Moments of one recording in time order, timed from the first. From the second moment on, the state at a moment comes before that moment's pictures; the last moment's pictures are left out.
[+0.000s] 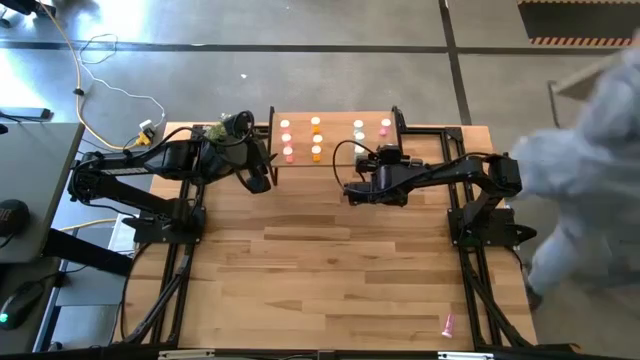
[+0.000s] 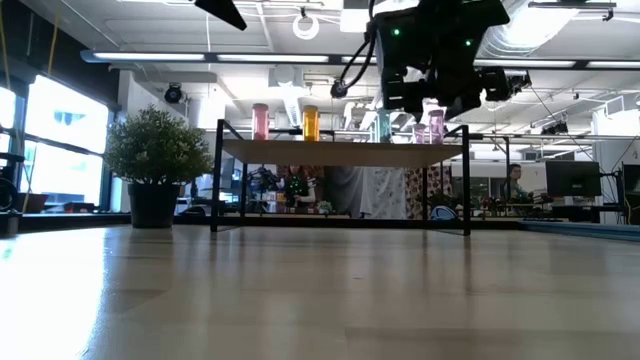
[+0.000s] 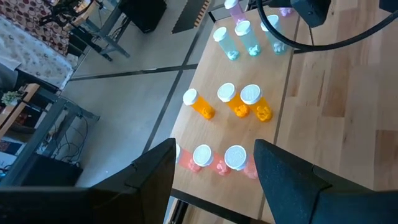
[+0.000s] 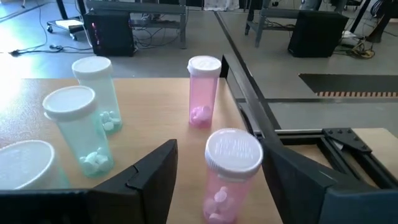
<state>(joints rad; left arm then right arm) 0.17 1.14 1.25 -0.74 -0.64 0.26 -0.06 1.73 1.26 -1.22 1.23 1.66</state>
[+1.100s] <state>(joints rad) 0.16 1.14 1.25 -0.74 -0.63 0.26 -0.11 1.68 1.67 -1.57 1.21 1.36</state>
